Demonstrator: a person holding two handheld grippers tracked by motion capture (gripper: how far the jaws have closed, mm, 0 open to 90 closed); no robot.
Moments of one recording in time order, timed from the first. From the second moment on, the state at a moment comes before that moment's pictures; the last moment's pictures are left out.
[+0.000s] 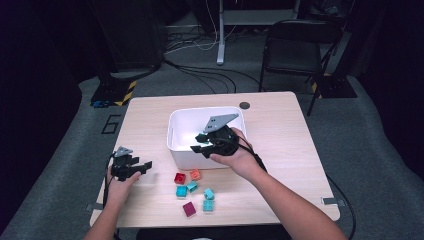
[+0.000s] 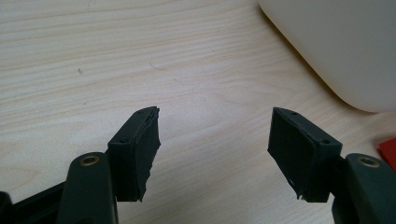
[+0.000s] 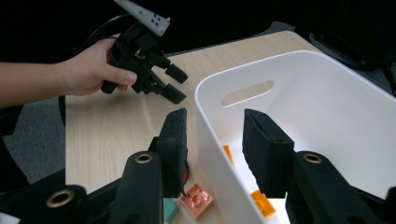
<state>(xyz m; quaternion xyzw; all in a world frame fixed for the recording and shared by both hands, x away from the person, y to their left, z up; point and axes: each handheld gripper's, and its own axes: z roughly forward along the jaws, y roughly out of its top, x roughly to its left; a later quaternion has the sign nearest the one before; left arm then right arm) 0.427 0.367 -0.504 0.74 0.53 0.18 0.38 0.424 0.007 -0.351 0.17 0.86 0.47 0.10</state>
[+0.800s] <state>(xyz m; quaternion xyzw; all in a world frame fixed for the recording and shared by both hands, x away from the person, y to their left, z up) 0.426 0.367 -0.504 0.74 0.53 0.18 0.38 0.396 -0.005 -0.441 0.19 0.87 0.44 0.09</state>
